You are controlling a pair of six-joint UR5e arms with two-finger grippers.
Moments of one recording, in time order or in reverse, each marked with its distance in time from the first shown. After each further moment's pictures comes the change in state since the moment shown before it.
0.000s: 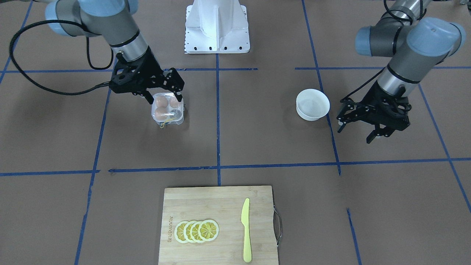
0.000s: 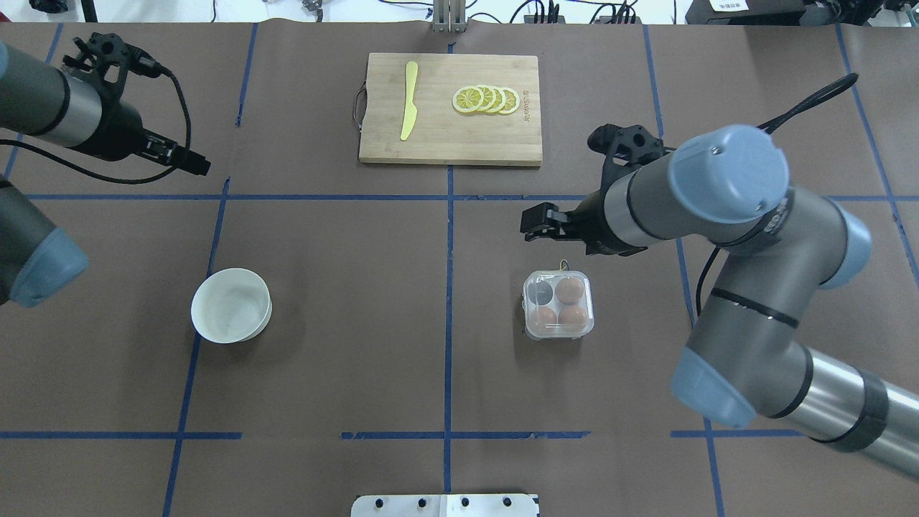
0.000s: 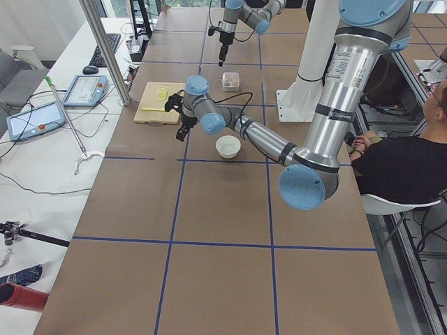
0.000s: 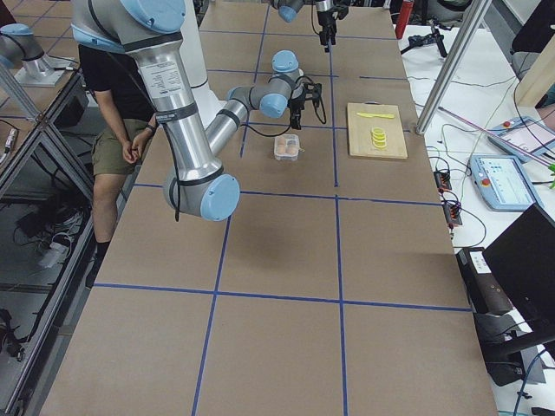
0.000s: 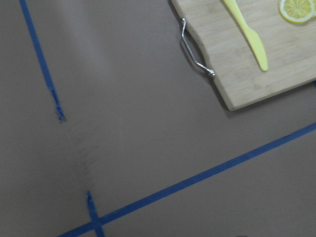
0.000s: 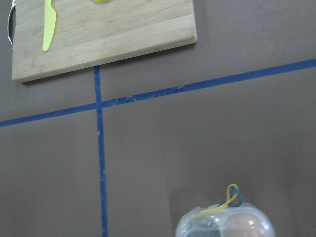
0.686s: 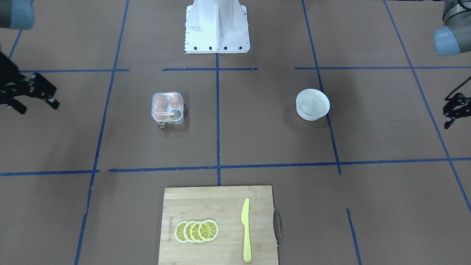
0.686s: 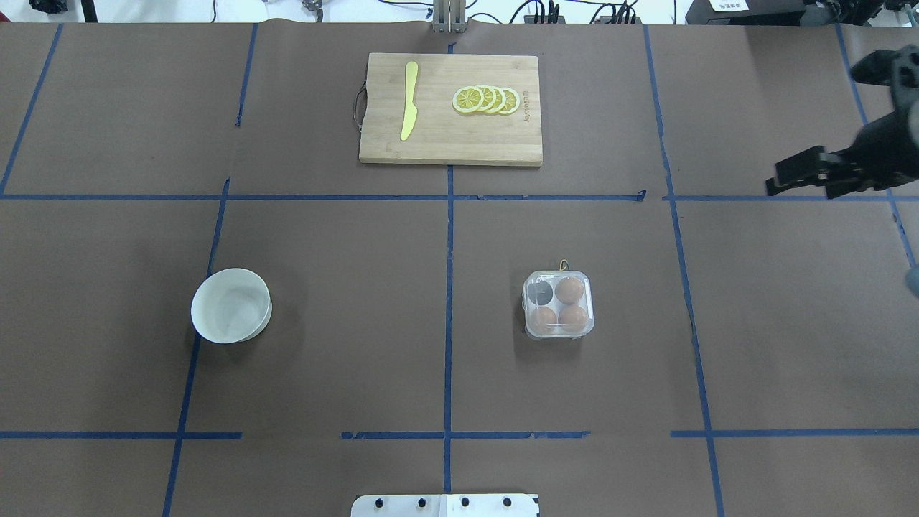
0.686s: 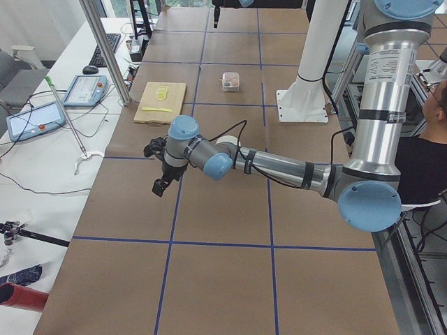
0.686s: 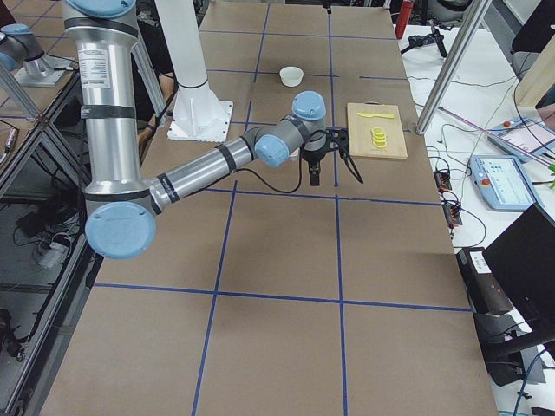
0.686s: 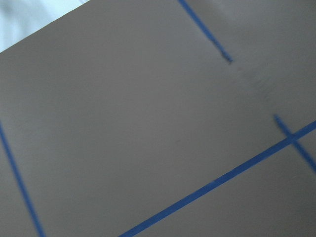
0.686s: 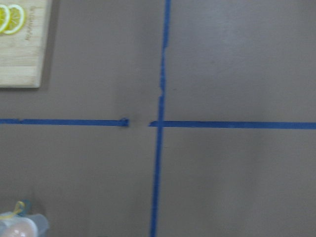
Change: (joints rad) left arm -0.391 0.192 0.110 0.019 -0.061 0.566; right arm 0.524 -0.386 0.021 -0.005 0.356 -0.701
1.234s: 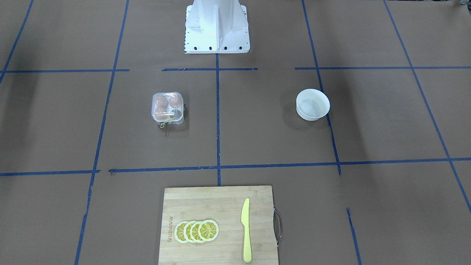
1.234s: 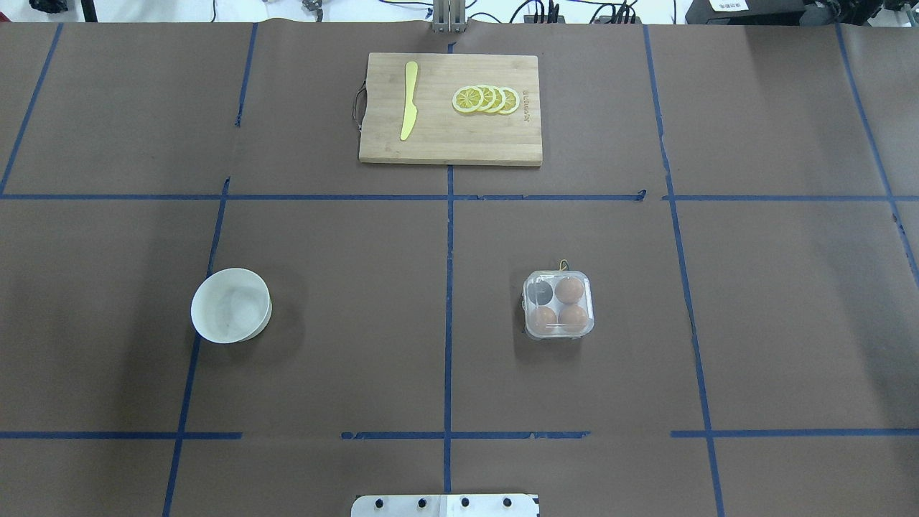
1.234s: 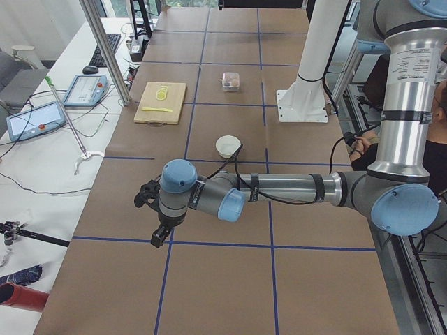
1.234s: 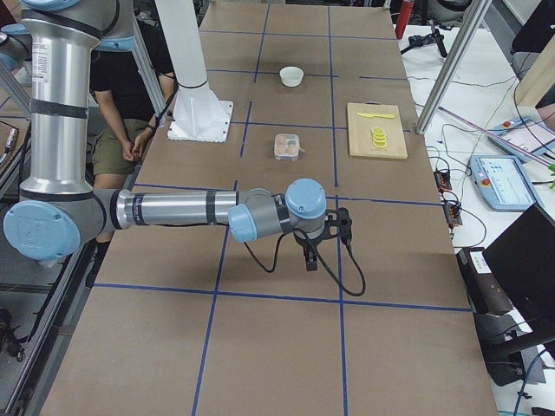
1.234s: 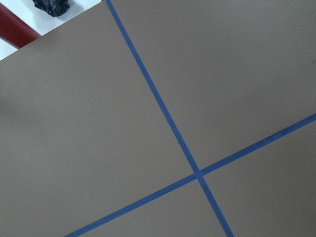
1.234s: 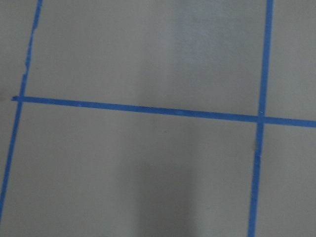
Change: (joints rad) left arm -0.218 0.037 0.108 0.151 -0.144 0.175; right arm 0.333 -0.107 -0.274 -0.001 0.174 -0.528
